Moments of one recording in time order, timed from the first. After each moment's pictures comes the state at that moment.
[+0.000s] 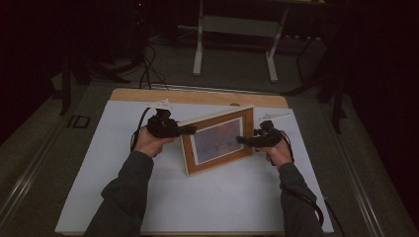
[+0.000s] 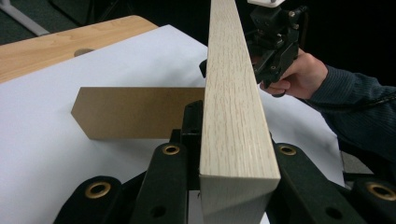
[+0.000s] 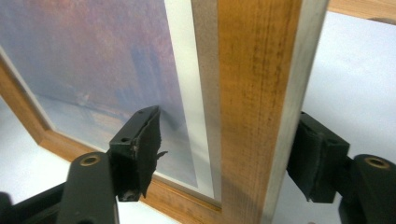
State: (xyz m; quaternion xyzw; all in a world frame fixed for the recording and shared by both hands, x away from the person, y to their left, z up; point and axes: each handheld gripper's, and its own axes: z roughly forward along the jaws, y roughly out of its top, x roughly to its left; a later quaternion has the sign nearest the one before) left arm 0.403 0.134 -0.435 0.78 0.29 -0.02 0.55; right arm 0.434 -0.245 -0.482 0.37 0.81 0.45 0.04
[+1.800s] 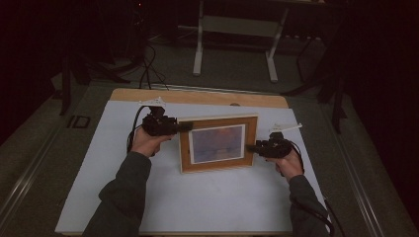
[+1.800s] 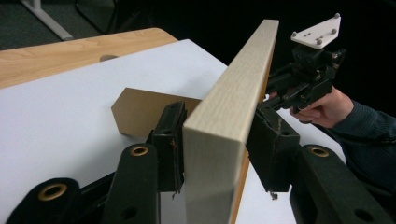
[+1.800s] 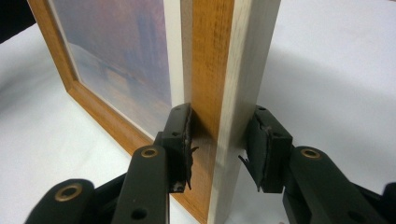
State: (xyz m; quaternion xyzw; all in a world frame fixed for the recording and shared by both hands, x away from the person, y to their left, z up) left arm 0.403 0.147 -0.435 0.75 0.34 -0.01 0.57; right arm 0.400 -0.272 -0.486 0.35 0.82 0.45 0.04
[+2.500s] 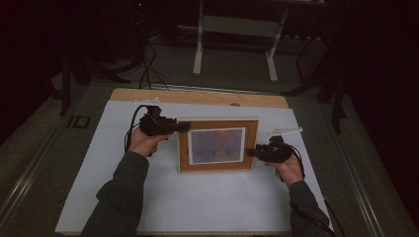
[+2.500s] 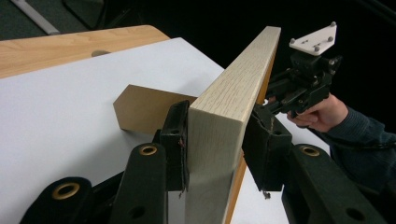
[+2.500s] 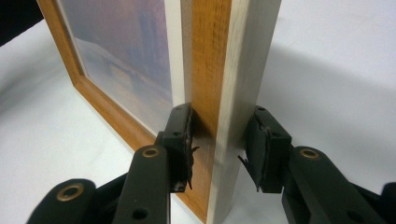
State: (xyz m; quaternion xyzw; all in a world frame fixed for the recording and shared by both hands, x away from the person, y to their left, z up) left arm 0.407 0.156 -0.439 0.75 0.33 -0.03 0.58; right arm 0.384 -0.268 -0.485 0.37 0.81 0.45 0.04
